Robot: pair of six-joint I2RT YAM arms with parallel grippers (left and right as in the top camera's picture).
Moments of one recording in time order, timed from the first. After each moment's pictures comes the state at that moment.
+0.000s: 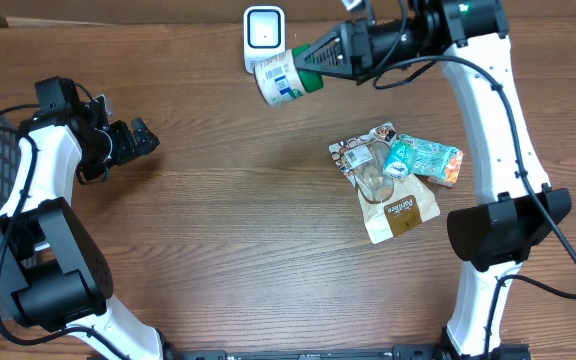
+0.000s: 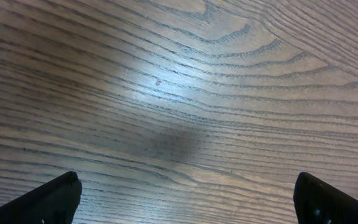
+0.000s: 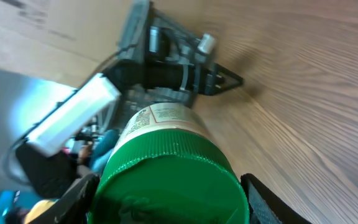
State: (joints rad) left arm 0.32 1.90 1.38 -0.76 0.26 -0.09; right arm 0.21 2.15 2.41 -1.36 -1.21 0.00
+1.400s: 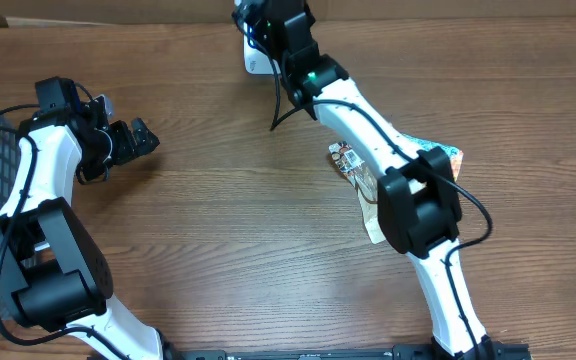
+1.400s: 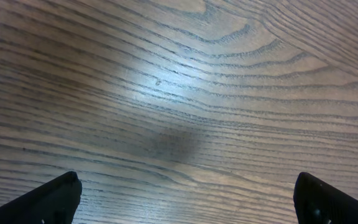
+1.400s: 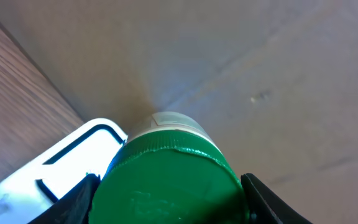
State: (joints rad) left arm 0.32 1.90 1.38 -0.76 0.26 -0.09; right arm 0.52 2.43 2.14 -0.02 0.30 -0.71
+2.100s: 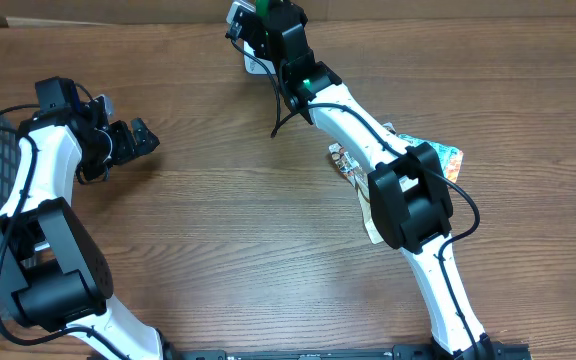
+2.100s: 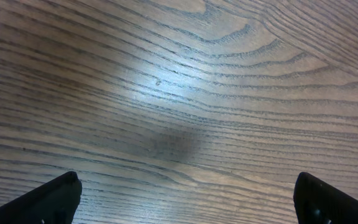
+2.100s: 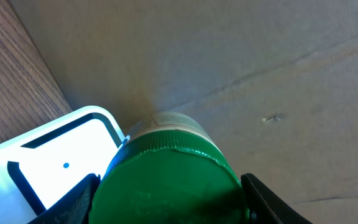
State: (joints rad) left arm 0.32 1.90 1.38 -0.76 0.26 -0.09; right arm 0.53 2.48 2.14 0.06 0.30 -0.94
